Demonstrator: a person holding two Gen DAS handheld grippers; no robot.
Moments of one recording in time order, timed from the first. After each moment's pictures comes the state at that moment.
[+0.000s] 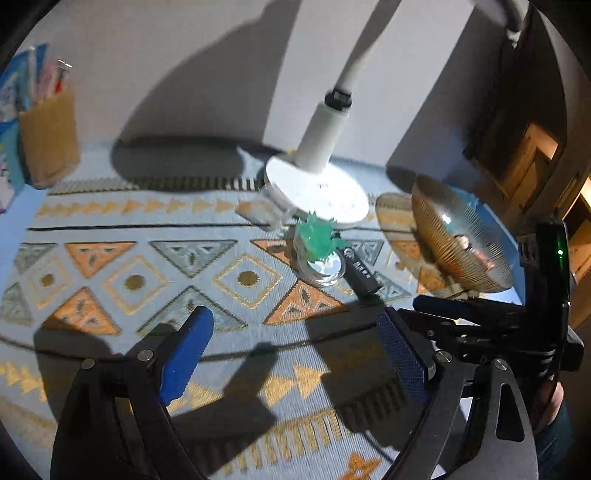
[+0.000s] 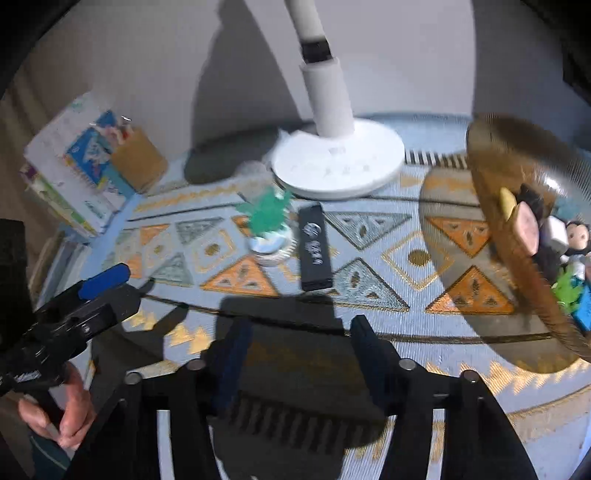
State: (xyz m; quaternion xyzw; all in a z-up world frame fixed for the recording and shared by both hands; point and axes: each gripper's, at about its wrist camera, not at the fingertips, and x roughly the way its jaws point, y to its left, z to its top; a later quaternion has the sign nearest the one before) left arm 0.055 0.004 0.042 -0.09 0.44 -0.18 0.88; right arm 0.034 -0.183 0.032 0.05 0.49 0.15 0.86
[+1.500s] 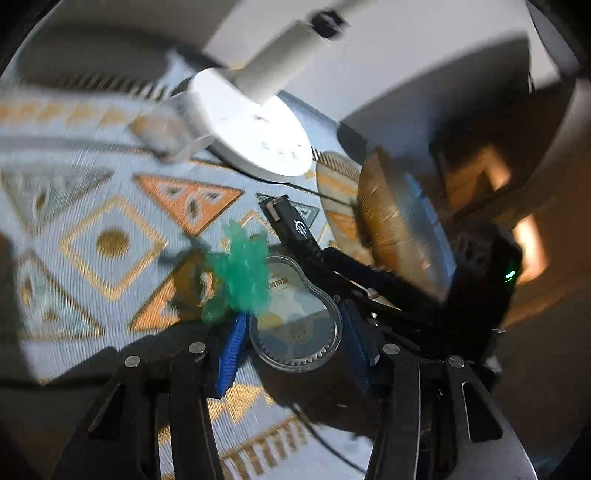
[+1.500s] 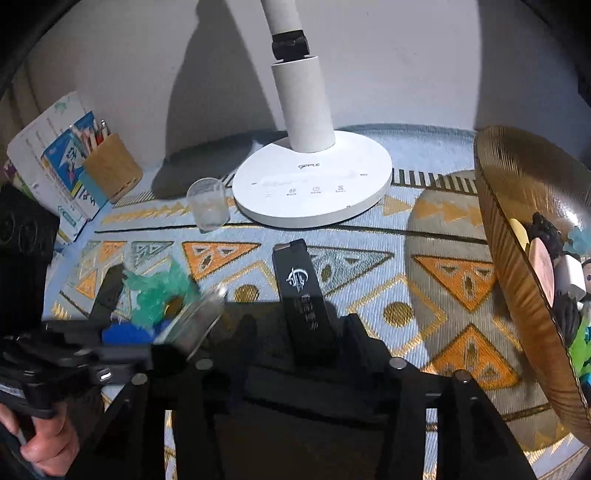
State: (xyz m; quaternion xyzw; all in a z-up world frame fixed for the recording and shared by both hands) left arm 0.100 -0.012 -0.007 -0.28 0.52 -0.32 0.74; right arm 0.071 -0.199 0.014 0.03 0.45 0.15 0.88
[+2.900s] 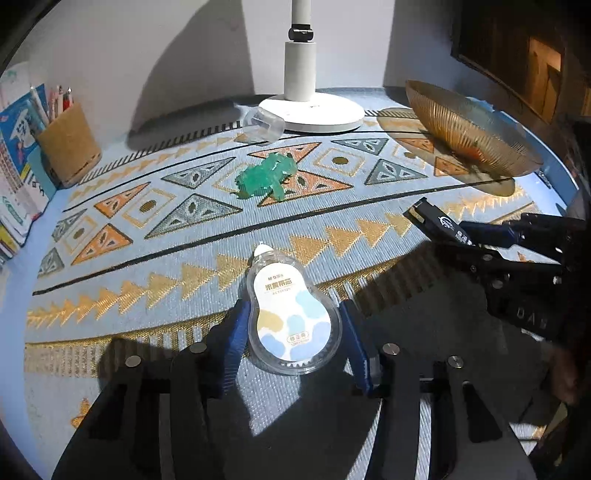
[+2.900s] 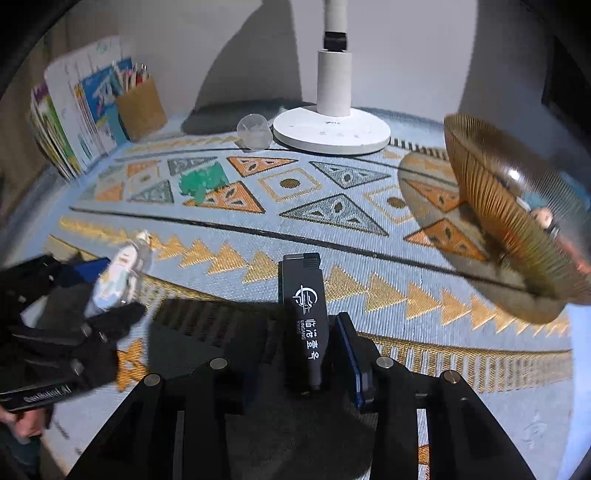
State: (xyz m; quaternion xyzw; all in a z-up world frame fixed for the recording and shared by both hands) left arm -0.032 -0.023 0.013 0.06 0.45 -0.12 0.88; right arm -0.041 -0.173 0.010 -0.07 0.45 0.11 0.88
